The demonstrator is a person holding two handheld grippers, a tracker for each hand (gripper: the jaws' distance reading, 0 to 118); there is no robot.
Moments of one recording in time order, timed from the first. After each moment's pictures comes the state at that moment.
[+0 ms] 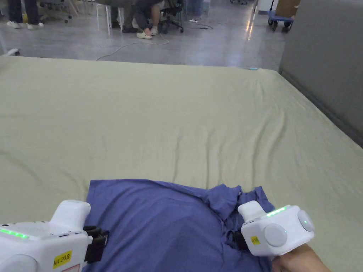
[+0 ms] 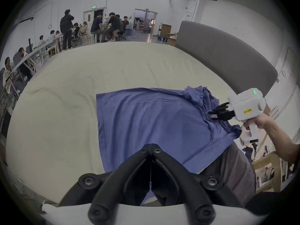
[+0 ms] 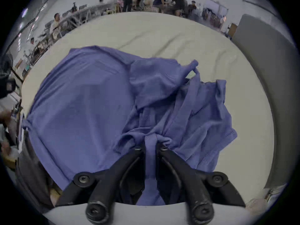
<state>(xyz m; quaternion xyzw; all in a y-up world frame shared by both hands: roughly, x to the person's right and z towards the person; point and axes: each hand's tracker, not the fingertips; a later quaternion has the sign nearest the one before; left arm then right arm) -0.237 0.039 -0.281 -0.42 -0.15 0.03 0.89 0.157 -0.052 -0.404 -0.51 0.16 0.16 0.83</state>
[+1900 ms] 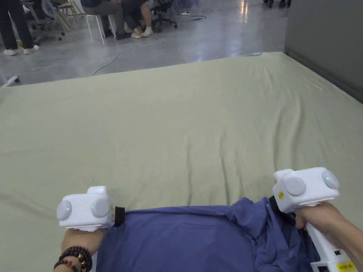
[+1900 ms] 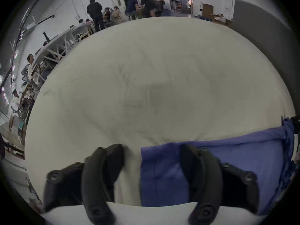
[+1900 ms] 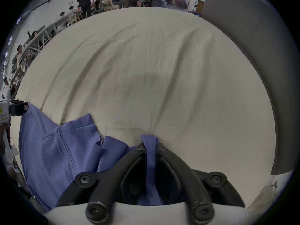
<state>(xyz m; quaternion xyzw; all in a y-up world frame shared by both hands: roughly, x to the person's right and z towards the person) -0.262 -0.074 -0.556 -0.51 0.07 -0.02 0.86 0.206 -0.072 -0.562 -0.56 0.02 0.05 0.83</state>
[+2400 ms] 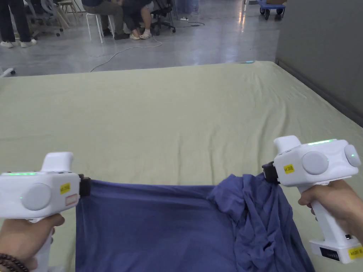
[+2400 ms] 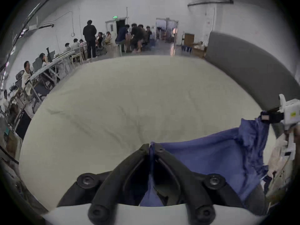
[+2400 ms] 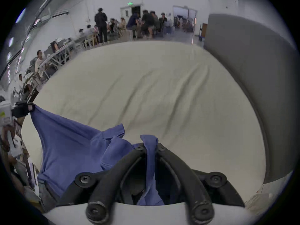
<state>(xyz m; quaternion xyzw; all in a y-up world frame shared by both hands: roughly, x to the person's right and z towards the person) -0.282 0.077 -0.407 -0.36 -0.03 0.02 0.93 0.209 0.071 -0.464 -0.42 0.09 0.06 0.90</state>
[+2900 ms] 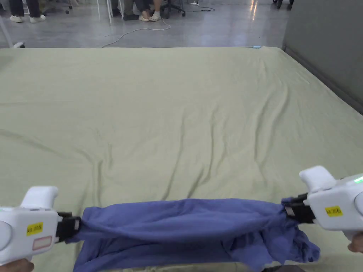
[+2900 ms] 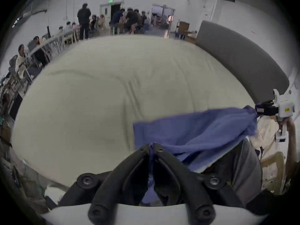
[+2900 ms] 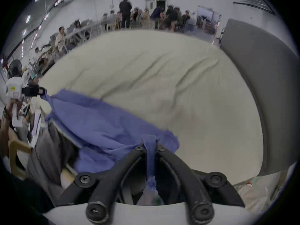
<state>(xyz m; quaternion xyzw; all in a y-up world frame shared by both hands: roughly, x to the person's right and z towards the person) -0.301 0.008 -0.248 -0.49 -0.07 0.05 0.87 0.235 0.032 -0.299 -0.52 0.17 0.13 0.83</state>
